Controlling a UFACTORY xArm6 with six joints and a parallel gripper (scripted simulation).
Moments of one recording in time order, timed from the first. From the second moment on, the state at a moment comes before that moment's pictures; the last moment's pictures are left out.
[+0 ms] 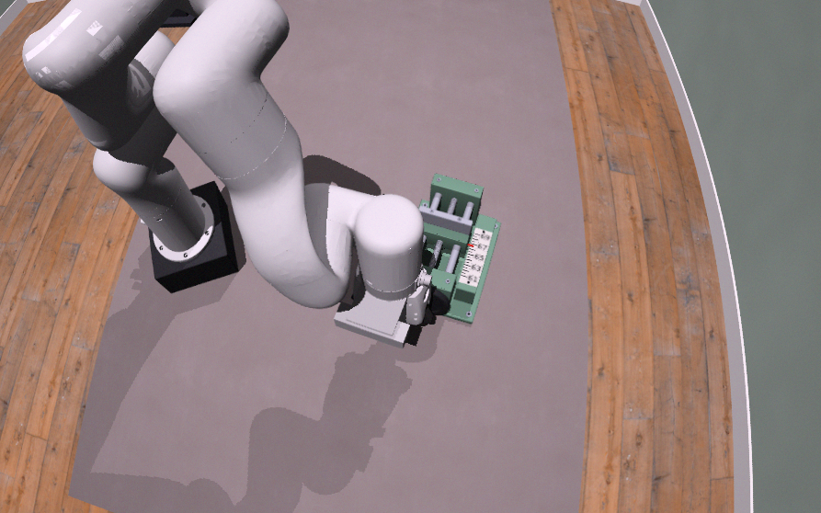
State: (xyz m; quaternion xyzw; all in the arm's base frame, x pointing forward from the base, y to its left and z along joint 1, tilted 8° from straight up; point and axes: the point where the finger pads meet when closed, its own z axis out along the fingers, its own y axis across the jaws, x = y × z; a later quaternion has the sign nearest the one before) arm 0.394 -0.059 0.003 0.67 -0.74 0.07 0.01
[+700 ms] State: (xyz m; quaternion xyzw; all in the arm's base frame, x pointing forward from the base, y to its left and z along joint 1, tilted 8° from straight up) arm 0.407 -0.062 -0.011 0.67 -0.74 0.07 0.01
